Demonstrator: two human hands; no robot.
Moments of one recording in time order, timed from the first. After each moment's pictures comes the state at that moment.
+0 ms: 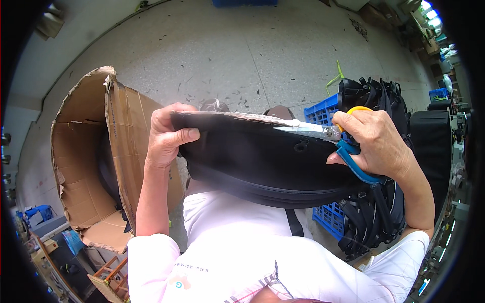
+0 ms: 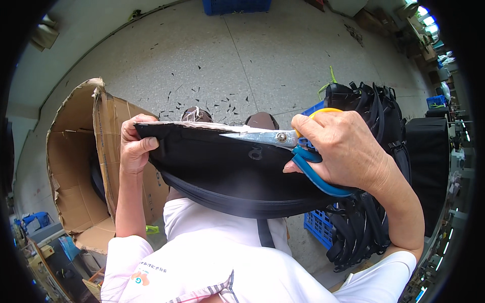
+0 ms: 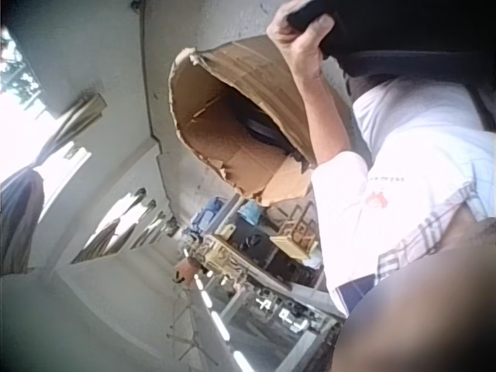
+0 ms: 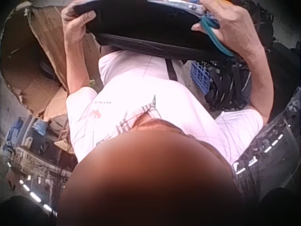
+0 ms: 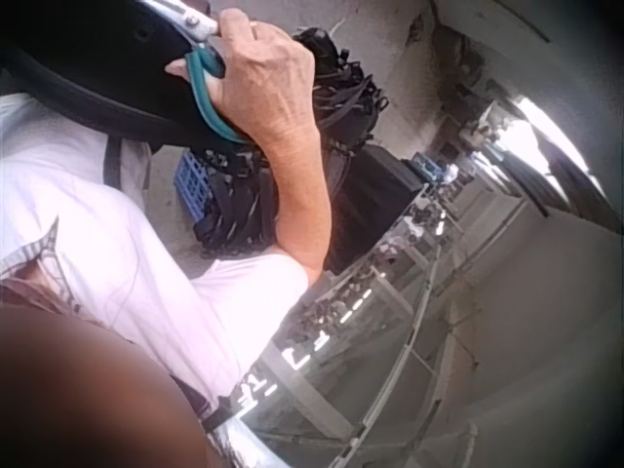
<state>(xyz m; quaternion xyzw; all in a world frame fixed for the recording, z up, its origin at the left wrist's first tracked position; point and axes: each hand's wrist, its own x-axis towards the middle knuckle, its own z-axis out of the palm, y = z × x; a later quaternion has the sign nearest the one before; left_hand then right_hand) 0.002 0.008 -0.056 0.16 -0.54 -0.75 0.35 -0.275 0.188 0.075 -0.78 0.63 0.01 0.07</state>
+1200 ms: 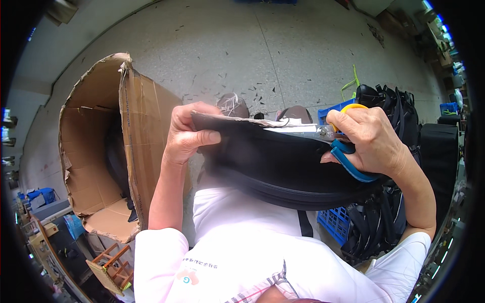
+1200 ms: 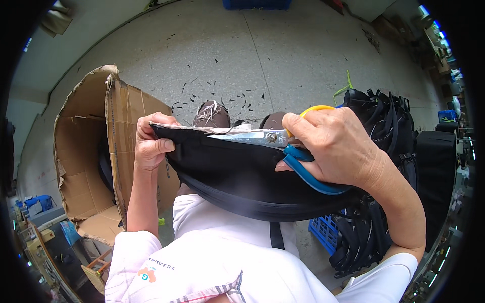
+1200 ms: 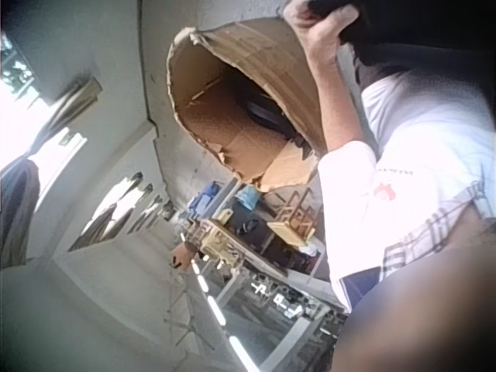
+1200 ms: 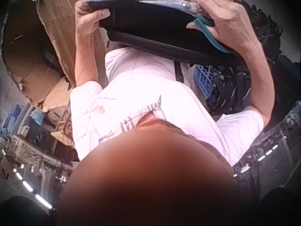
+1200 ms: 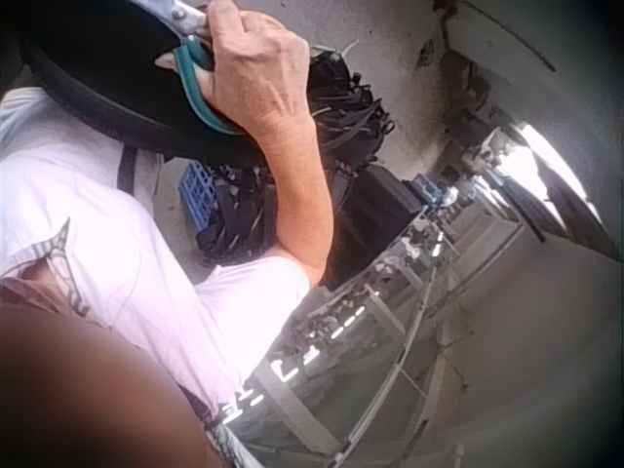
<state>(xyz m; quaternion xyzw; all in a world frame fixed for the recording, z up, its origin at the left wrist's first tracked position) 0.013 0.008 -0.072 0.11 -0.53 -0.77 0.35 -0.252 0.154 0.058 -0.82 0.57 -0.04 0.07</state>
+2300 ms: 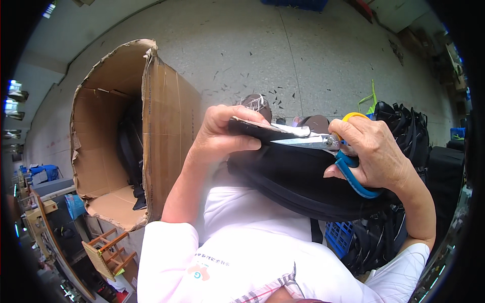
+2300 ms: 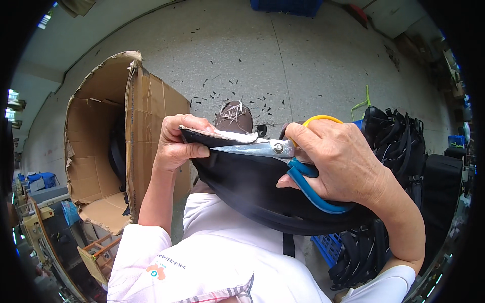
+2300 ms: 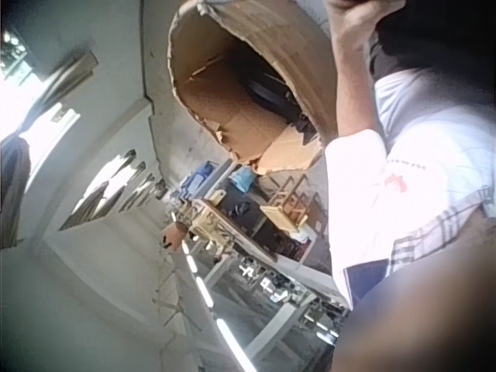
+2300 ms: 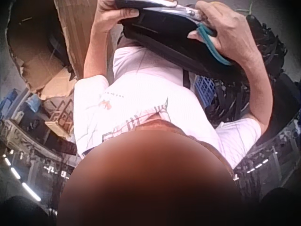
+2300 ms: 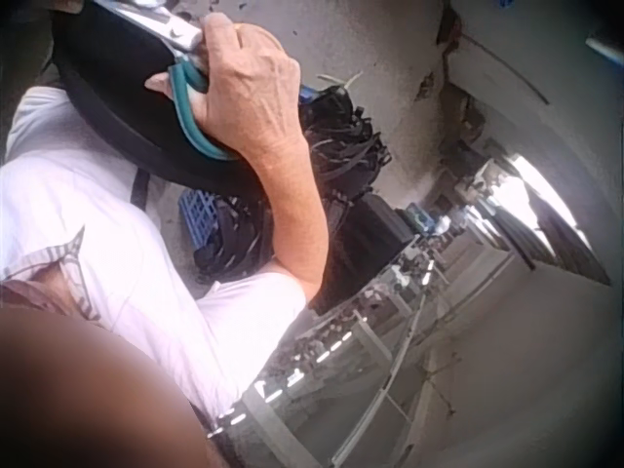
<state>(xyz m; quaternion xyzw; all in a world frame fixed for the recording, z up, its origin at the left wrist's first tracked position) 0.009 0.017 -0.059 0.05 -0.54 -0.76 0.37 -0.226 0.132 0.050 -0.82 0.56 -0.07 0.14</state>
